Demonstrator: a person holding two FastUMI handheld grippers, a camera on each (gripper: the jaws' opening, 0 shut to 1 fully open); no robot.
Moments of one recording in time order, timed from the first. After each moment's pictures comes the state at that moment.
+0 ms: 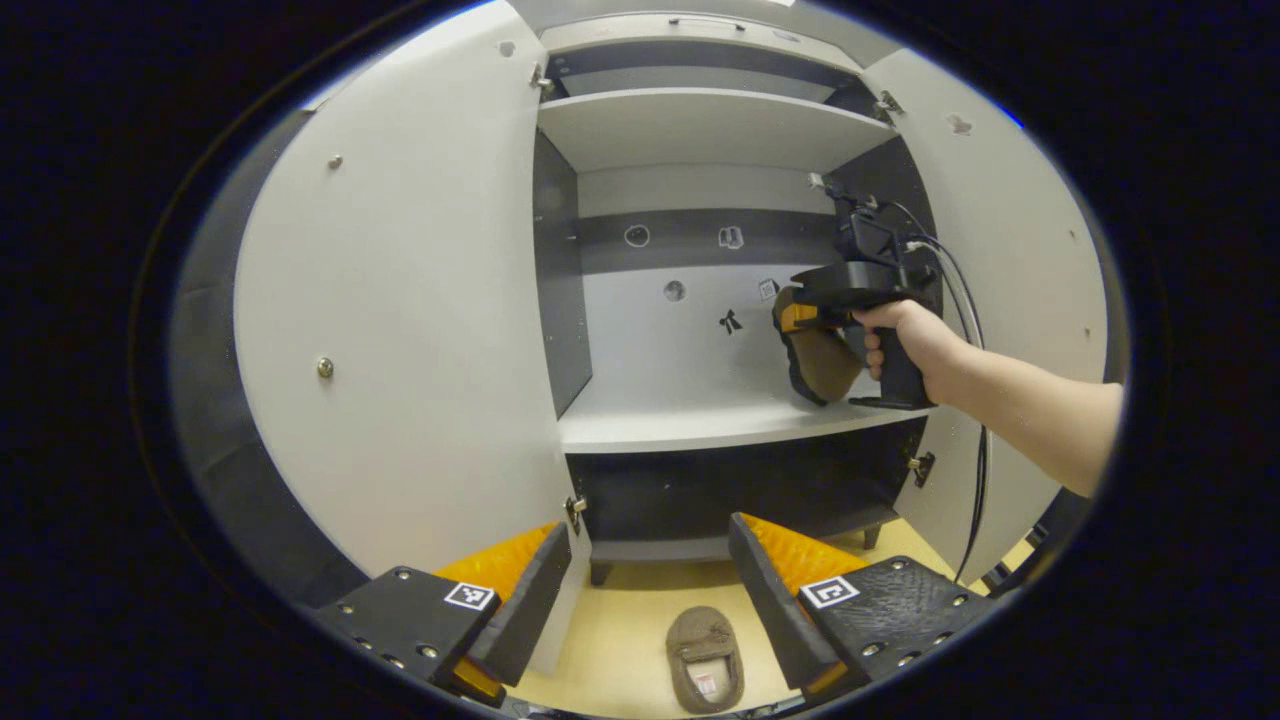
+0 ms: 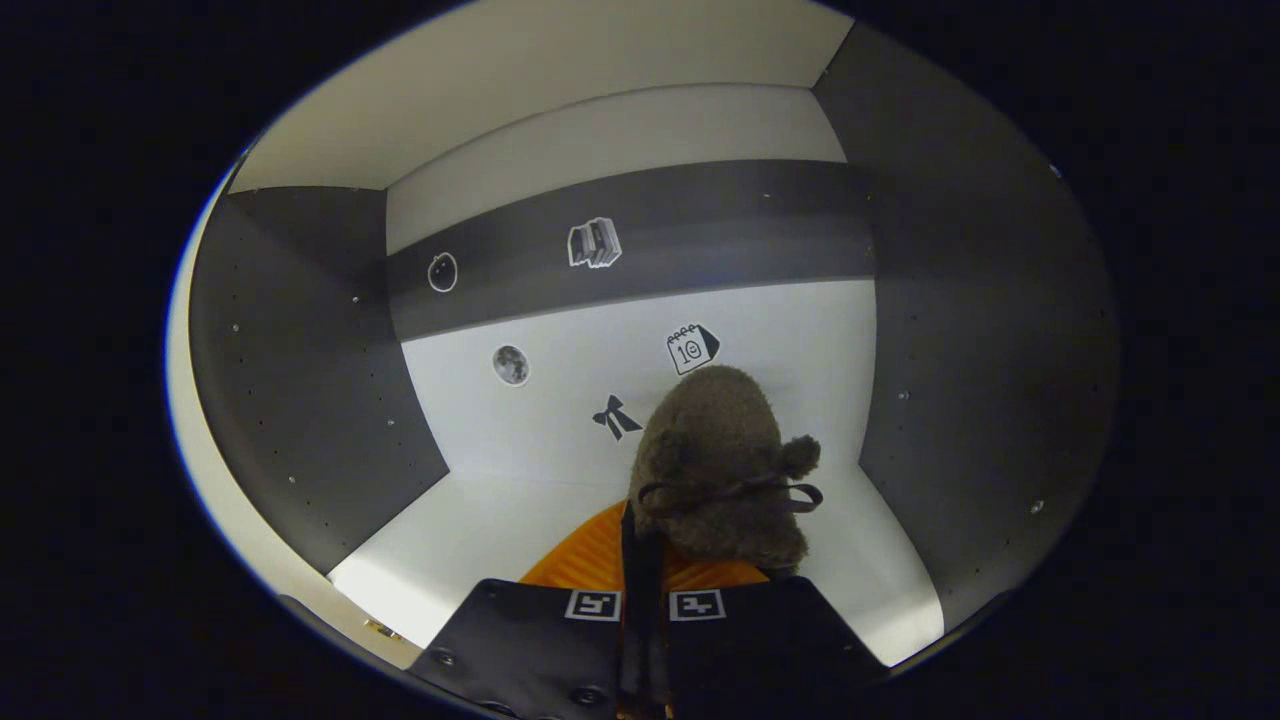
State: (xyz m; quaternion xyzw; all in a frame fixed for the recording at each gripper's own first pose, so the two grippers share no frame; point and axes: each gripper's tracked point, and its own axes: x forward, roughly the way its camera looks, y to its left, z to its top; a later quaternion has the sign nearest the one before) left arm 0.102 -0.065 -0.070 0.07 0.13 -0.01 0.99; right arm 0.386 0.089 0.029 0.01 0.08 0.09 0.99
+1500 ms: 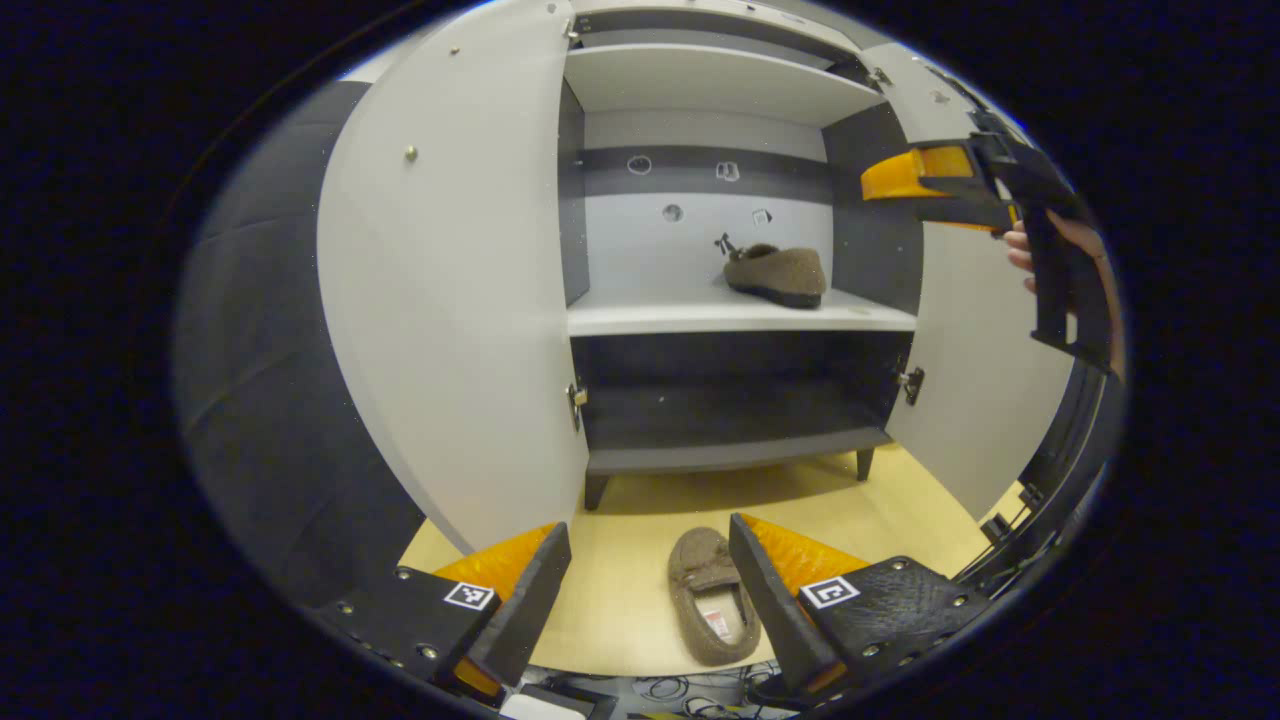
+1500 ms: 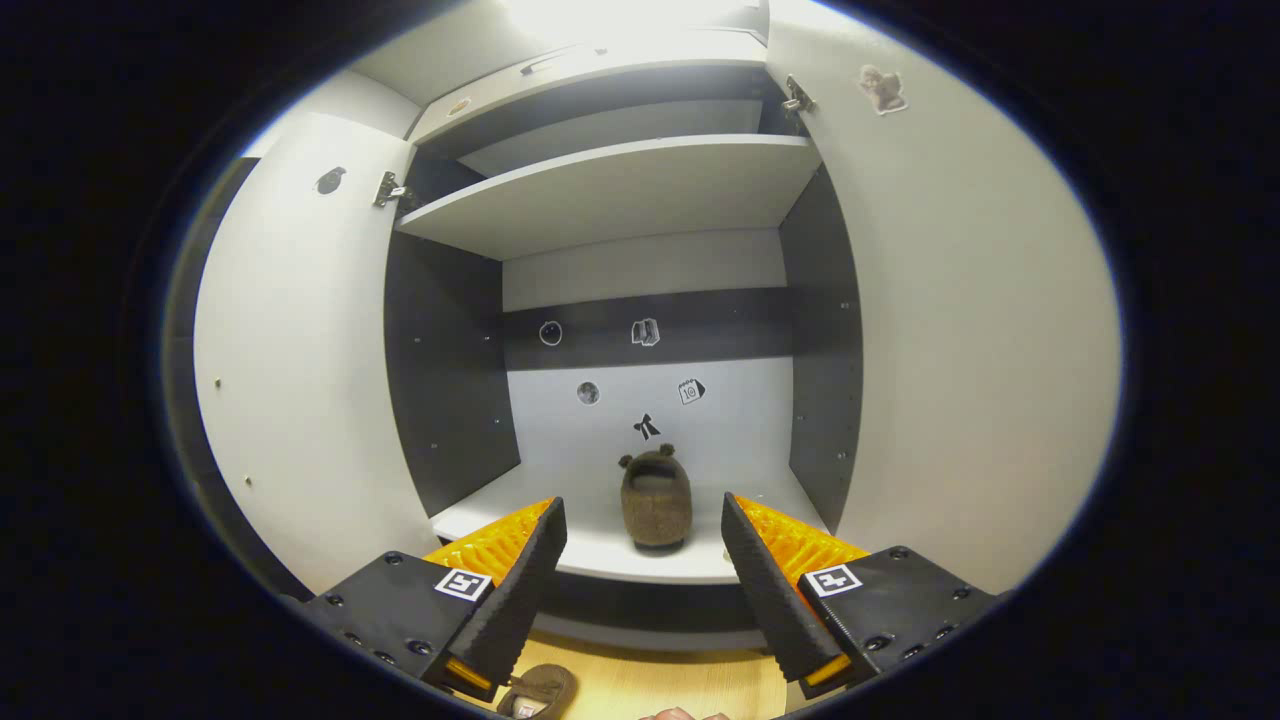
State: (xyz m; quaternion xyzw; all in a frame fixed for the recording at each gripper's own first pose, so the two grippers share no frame) left arm 0.044 -0.039 -0.188 0.05 0.24 -0.04 0.97; right arm 0.128 0.071 0.039 -0.02 -0.01 0.09 1.00
